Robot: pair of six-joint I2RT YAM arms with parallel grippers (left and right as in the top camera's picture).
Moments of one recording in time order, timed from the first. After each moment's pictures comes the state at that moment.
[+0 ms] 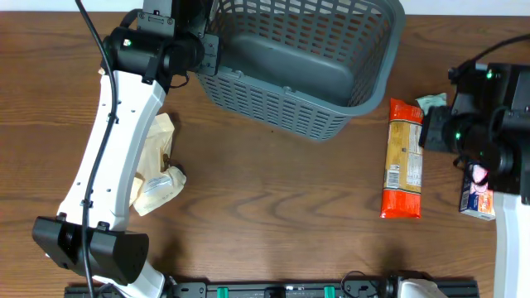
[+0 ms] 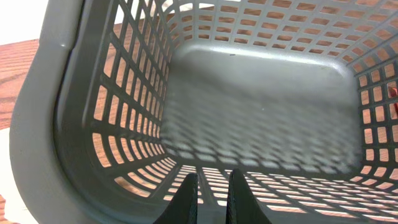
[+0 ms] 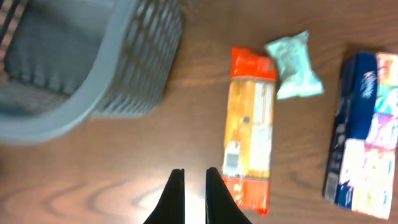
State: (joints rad) left arm -0.25 1.76 1.91 -1.02 0.09 -0.02; right arm -0.06 1.24 1.59 -1.32 -0.08 0.09
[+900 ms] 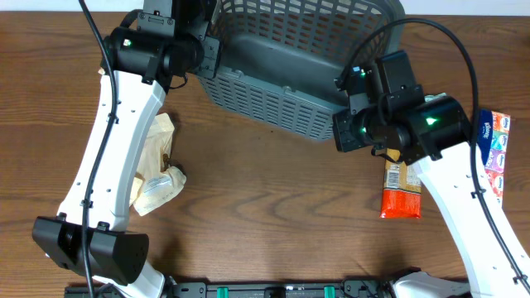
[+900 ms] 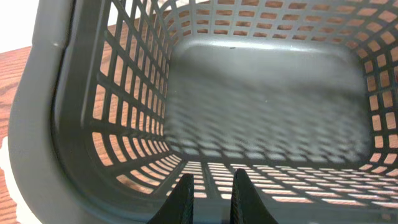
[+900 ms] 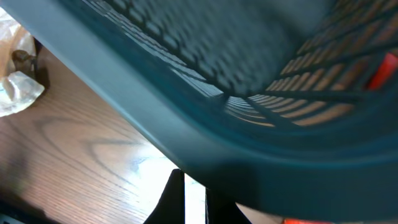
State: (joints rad) left arm -0.25 1.76 1.91 -1.04 0.09 0.05; right arm 0.37 1.43 1.52 -1.19 -0.10 0.13
